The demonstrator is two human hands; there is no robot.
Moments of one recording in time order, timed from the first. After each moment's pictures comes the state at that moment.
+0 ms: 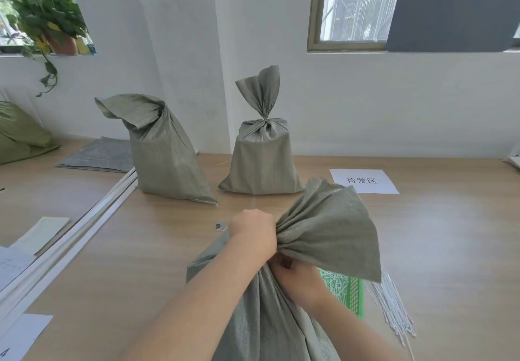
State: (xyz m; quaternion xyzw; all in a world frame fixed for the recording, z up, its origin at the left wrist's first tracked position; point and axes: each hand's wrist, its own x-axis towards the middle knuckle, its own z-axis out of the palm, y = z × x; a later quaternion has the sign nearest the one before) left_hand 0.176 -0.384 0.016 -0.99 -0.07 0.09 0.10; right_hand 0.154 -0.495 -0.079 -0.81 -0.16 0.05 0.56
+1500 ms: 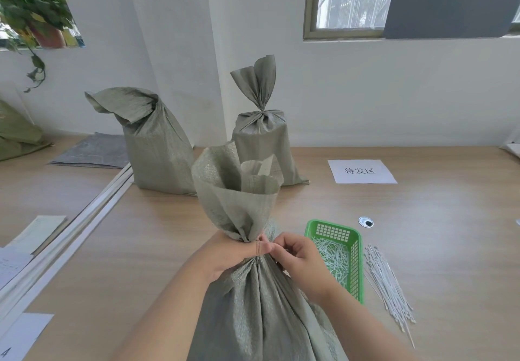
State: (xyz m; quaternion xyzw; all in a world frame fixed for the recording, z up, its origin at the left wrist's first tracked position) left_hand 0.142 -0.320 -0.032 -0.77 0.01 0.11 -0.63; right_hand 0.156 -0.503 -0.066 -0.71 -0.18 0.11 0.67
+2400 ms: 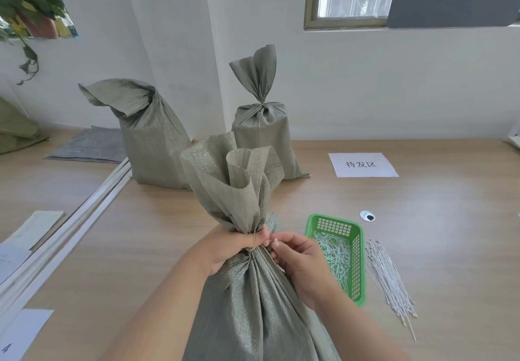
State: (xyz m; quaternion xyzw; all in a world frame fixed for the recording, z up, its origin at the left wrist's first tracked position) left_hand 0.145 -0.315 -0.027 -0.72 0.01 0.14 -0.68; right_hand 0.153 -0.492 -0.081 -0.47 -0.07 0.19 0.86
